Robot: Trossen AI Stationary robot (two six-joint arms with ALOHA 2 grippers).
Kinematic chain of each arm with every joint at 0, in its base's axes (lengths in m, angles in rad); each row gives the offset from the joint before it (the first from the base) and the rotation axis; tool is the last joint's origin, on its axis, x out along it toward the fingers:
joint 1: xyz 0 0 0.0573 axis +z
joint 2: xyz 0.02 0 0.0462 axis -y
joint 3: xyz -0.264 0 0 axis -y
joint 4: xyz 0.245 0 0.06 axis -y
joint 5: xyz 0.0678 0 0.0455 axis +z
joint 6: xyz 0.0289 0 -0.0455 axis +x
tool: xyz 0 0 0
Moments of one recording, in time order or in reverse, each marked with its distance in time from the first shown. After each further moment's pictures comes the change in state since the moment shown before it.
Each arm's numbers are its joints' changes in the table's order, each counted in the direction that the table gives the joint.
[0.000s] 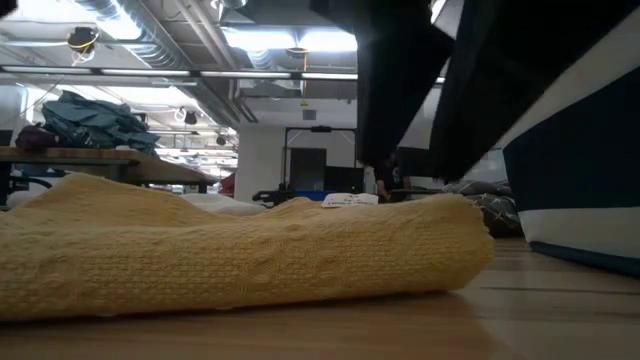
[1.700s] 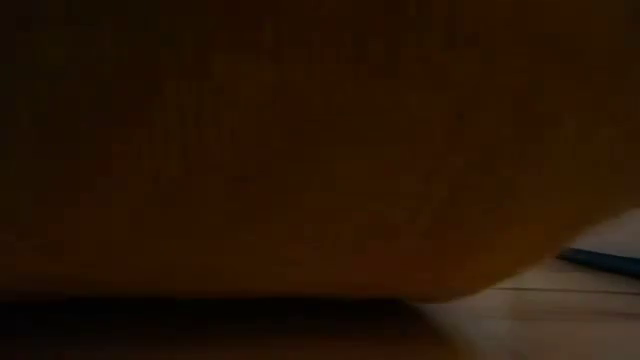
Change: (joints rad) left arm -0.087 -0.071 0.139 -0.010 -0.083 -0.240; right arm 0.112 0.000 0.078 0.107 0.106 0.146
